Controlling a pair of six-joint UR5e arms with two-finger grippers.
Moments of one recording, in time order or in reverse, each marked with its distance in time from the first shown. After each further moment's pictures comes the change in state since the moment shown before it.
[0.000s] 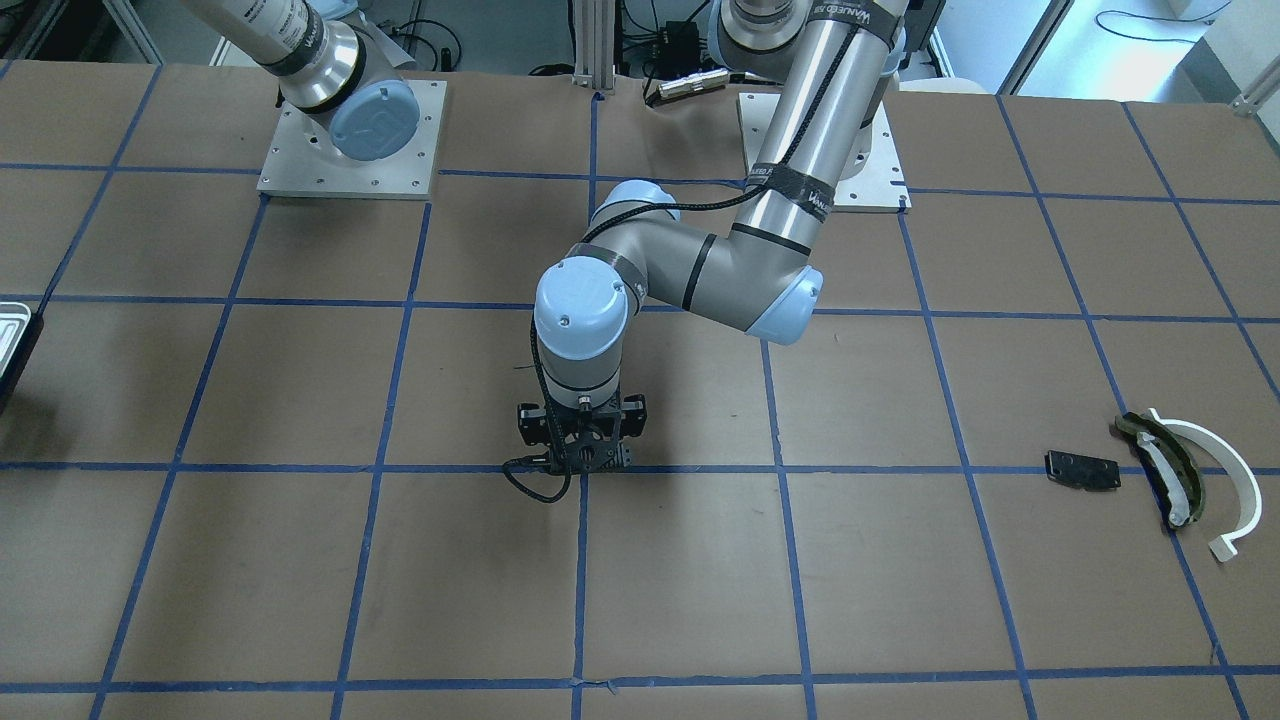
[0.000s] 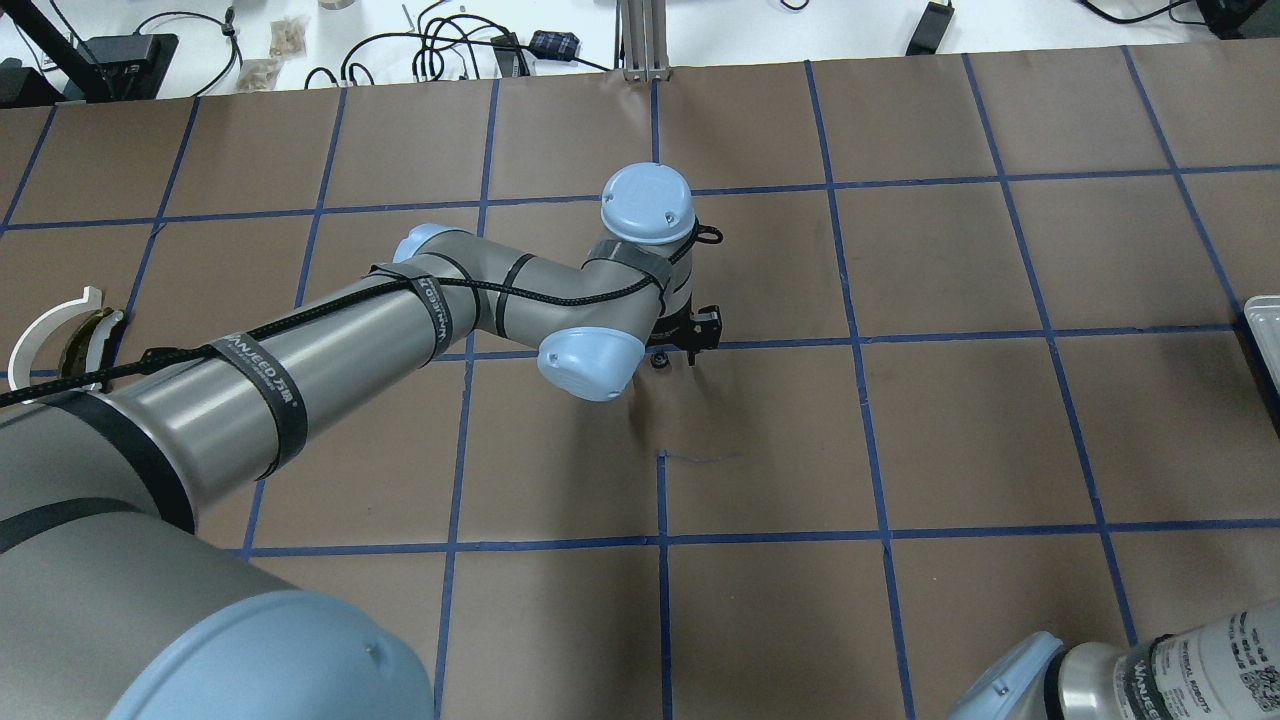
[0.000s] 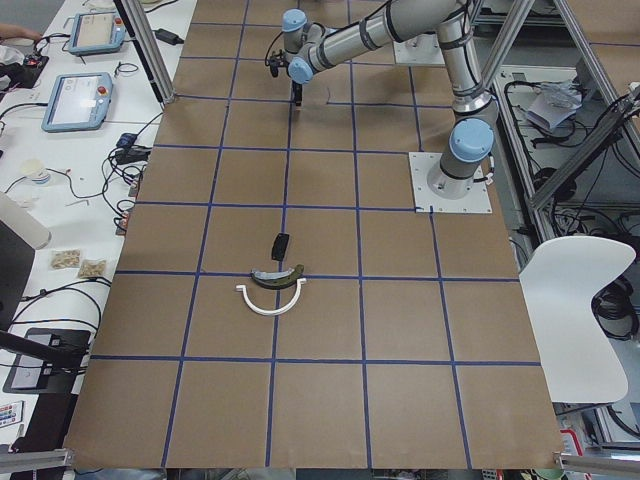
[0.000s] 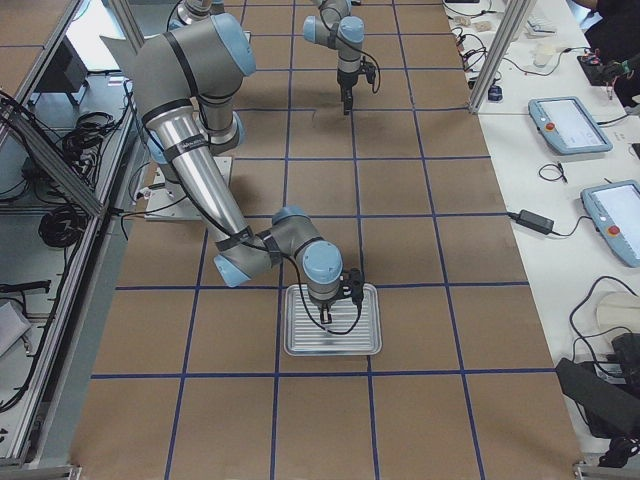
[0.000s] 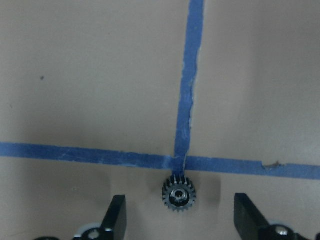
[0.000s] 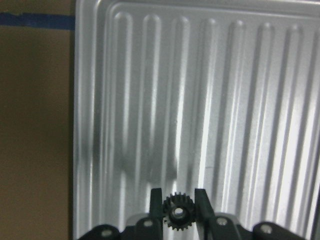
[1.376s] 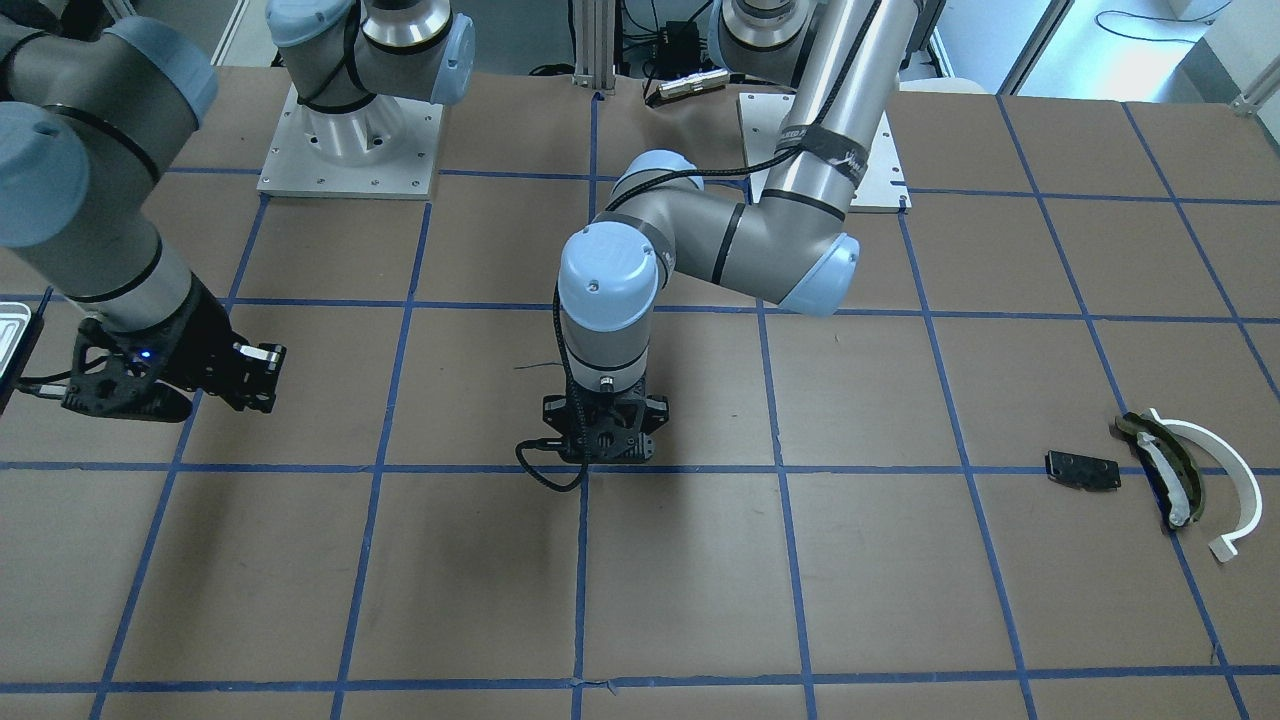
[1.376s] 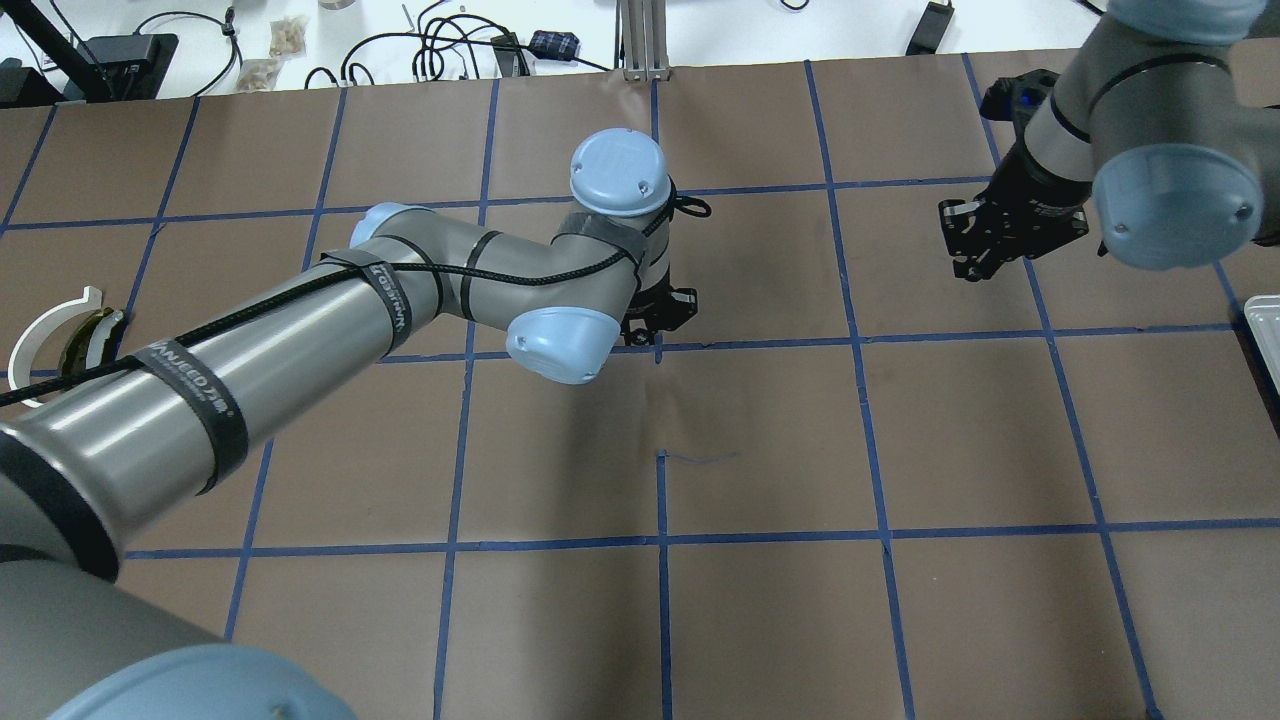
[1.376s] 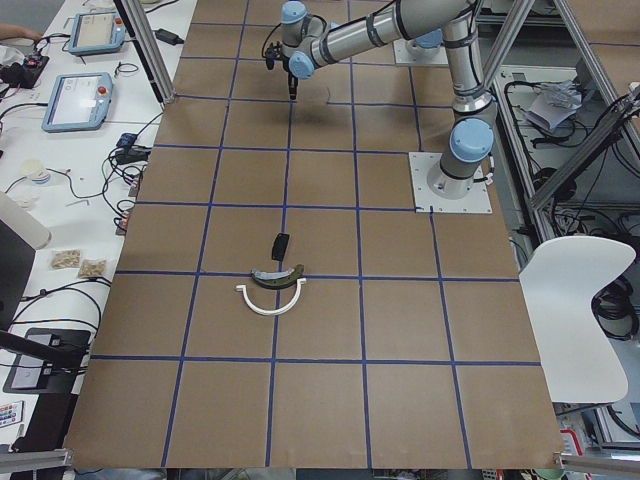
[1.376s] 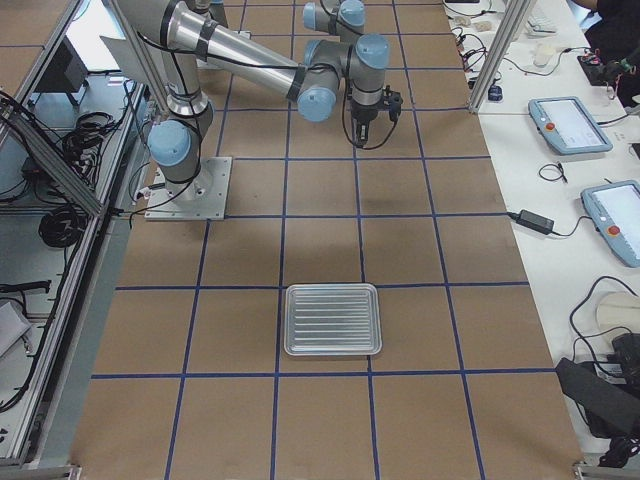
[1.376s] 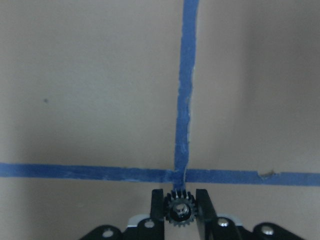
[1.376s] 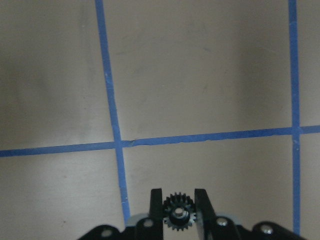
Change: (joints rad) left arm 0.047 0.112 -0.010 -0.050 0.041 0.155; right arm 0.827 -0.271 0.013 0.261 0.010 0.999
